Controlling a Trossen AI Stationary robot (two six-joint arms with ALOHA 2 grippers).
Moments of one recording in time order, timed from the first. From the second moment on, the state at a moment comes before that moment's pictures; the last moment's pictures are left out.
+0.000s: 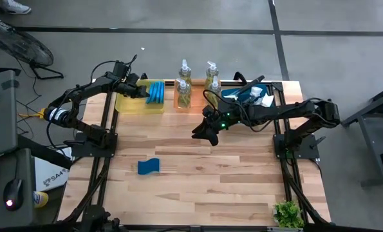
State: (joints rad) left arm 1.20 1.39 0.74 -0.34 0.62 -0.24; right arm -0.11 1.50 1.01 0.13 -0.39 0.59
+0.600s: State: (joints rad) left arm 1.20 1.22 0.76 -0.35 0.77 -0.14; right arm -0.11 1.50 1.01 0.13 -0.39 0.59
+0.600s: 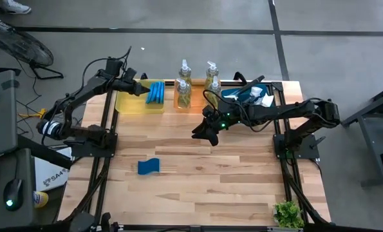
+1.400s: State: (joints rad) left arm 0.66 0.91 0.76 -0.67 0.51 -0.29; right arm -0.11 1.50 1.01 0.13 -0.41 0.52
